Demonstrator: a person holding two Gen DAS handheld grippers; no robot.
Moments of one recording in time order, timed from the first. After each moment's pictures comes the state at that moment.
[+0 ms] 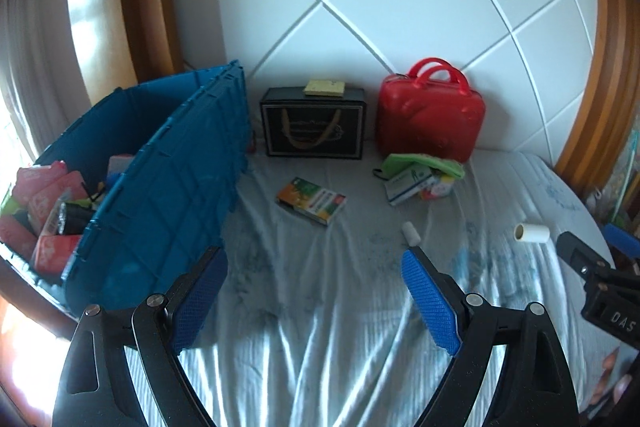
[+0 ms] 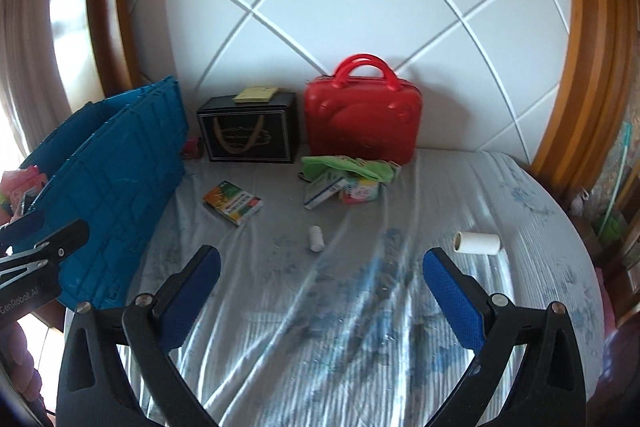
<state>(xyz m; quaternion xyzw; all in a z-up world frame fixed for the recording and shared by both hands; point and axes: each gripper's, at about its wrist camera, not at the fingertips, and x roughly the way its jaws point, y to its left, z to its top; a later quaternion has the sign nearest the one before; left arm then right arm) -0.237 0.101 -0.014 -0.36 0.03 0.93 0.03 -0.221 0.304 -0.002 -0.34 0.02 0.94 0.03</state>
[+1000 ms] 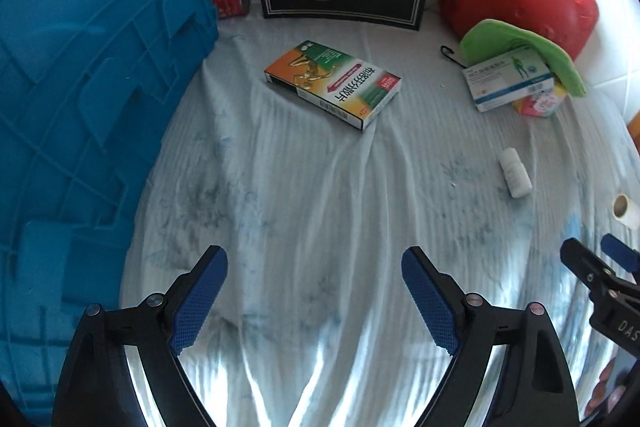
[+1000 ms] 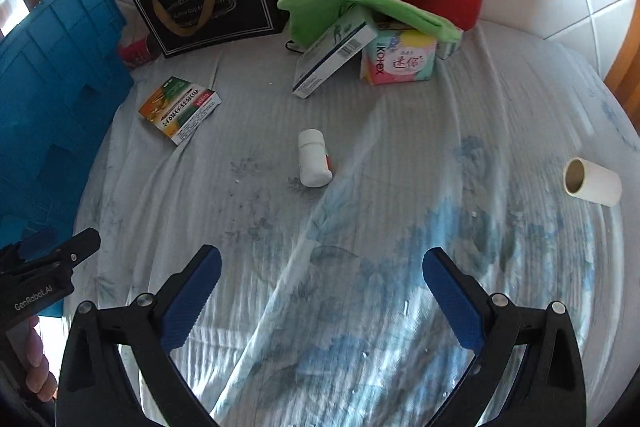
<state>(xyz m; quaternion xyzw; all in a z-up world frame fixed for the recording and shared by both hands) -0.416 0.092 -0.231 -0.54 0.01 0.84 -0.04 -0.396 0.313 -0.219 -0.52 0.05 0.85 -0.02</state>
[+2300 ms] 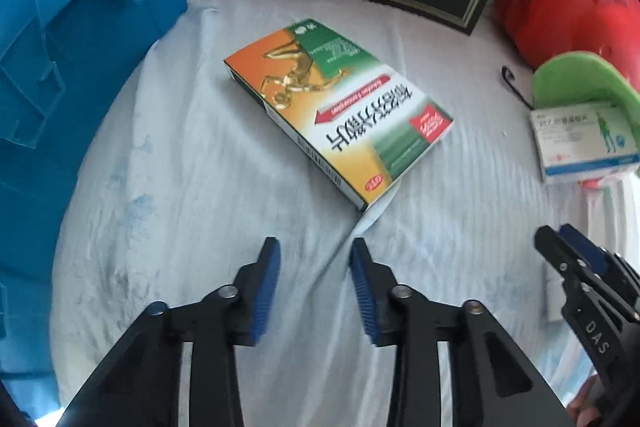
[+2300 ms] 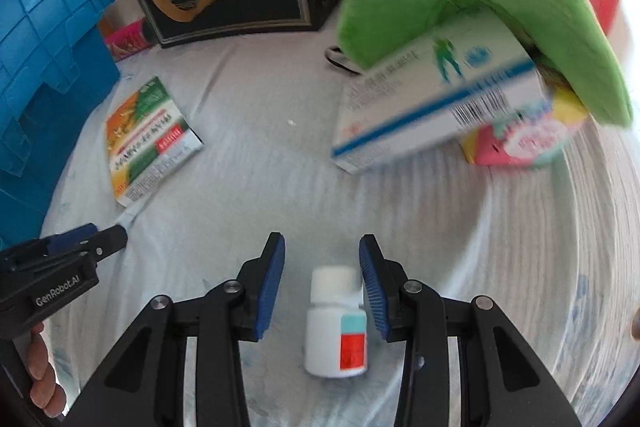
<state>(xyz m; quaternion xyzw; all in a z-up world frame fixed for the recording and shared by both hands) -0.527 0.083 -0.293 -0.55 -0.06 0.83 -0.06 -0.528 0.283 -0.282 -0.50 0.01 0.86 -0.10</state>
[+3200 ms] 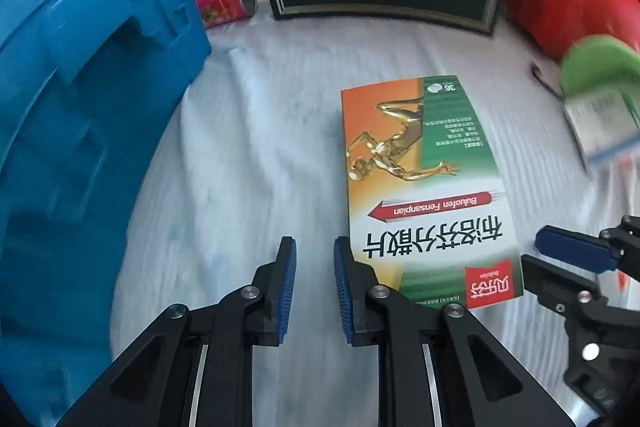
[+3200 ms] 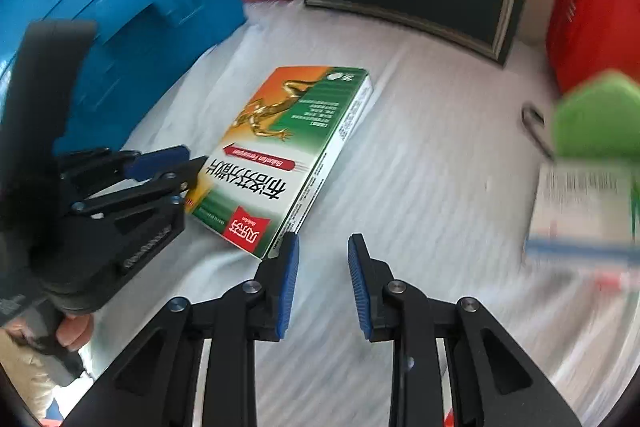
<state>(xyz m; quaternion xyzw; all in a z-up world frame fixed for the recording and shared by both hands) -0.523 0.058 -0.300 -0.54 0.03 0.84 -0.06 -0.530 0.185 -0.288 -0.53 -0.06 0.80 -0.27</state>
